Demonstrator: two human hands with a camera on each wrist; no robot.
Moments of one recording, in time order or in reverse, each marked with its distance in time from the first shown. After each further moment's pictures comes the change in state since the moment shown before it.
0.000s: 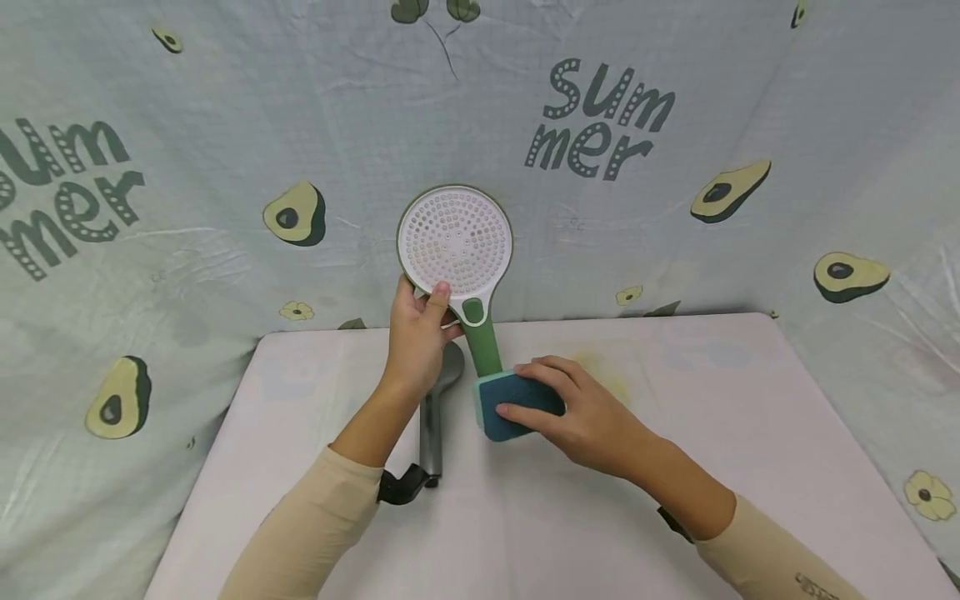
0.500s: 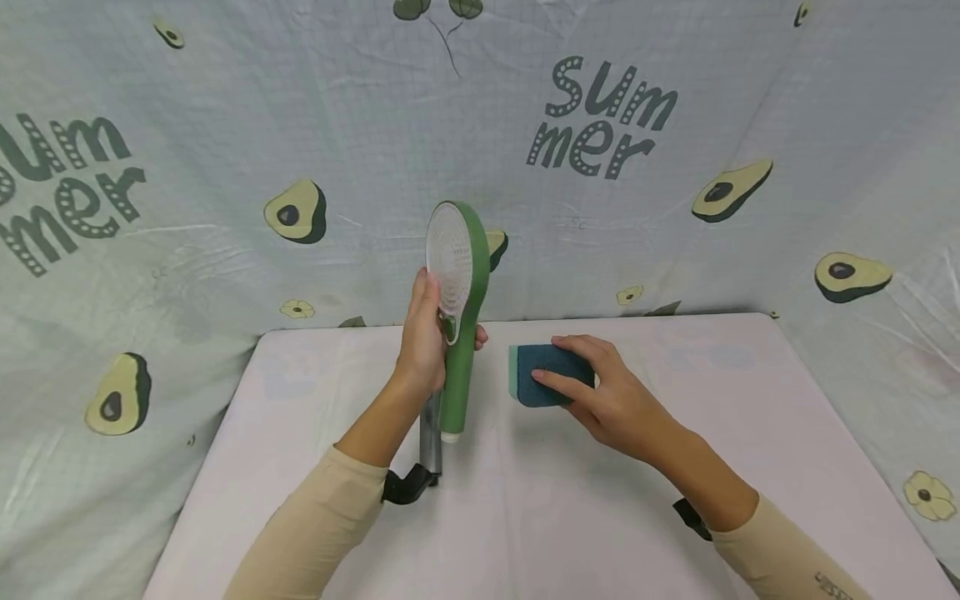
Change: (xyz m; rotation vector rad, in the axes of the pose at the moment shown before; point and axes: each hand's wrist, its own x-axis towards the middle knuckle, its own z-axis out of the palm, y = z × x) left_hand -0.002 -0.005 0.005 -0.088 -0.086 -0.083; right_hand -0.019 0.024 -0.011 0.060 0.028 0.134
